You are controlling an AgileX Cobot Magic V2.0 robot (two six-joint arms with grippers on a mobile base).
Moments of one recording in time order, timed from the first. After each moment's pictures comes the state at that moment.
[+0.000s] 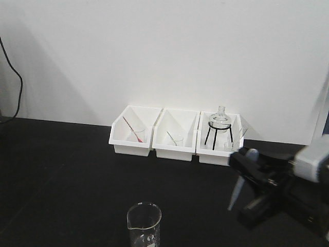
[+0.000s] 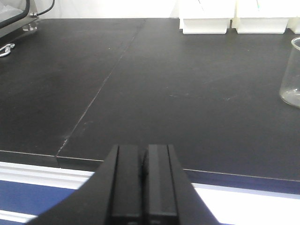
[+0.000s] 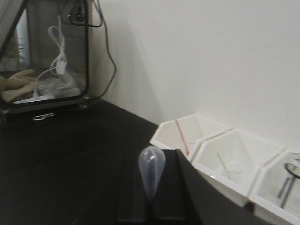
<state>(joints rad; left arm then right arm) -0.07 -0.01 0.03 -0.02 0.01 0.05 0.27 1.18 -0.68 -0.75 -0.60 0.59</state>
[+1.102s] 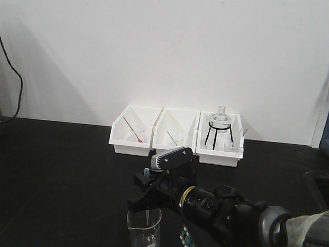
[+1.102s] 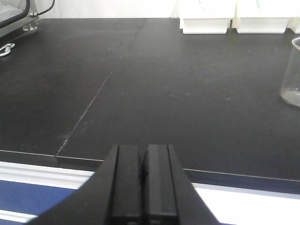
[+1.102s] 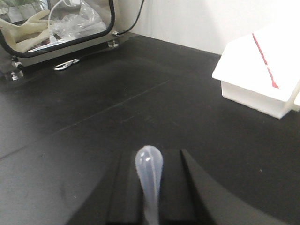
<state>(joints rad) -0.07 -0.01 0.03 -0.02 0.01 0.05 0.55 1.95 -1.19 -0.40 -0.52 0.43</state>
